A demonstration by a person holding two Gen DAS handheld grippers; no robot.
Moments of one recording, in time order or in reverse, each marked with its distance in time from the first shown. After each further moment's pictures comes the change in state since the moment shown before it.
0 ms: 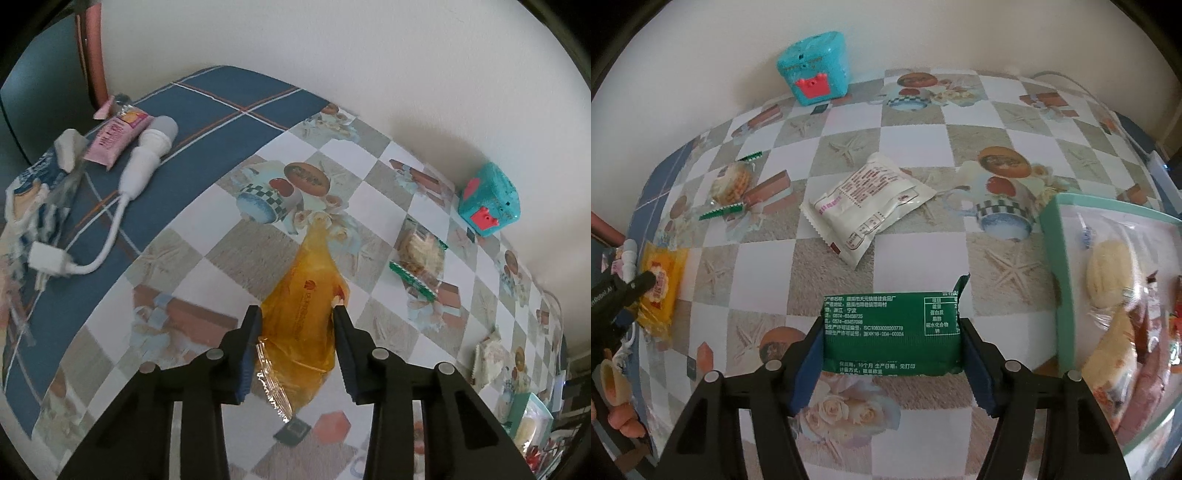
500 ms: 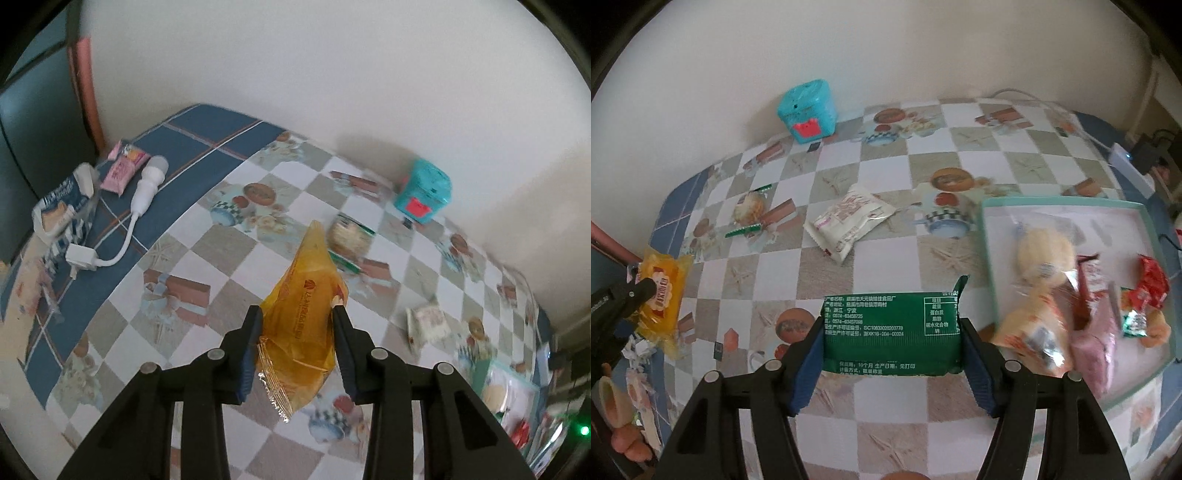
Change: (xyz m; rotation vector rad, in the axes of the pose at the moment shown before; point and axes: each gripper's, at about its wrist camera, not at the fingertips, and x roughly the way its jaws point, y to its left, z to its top) left arm -0.089 -0.055 -0.041 0.100 -0.076 -0.020; right arm -0.070 -0.037 -0.021 0.057 -0.069 0.019
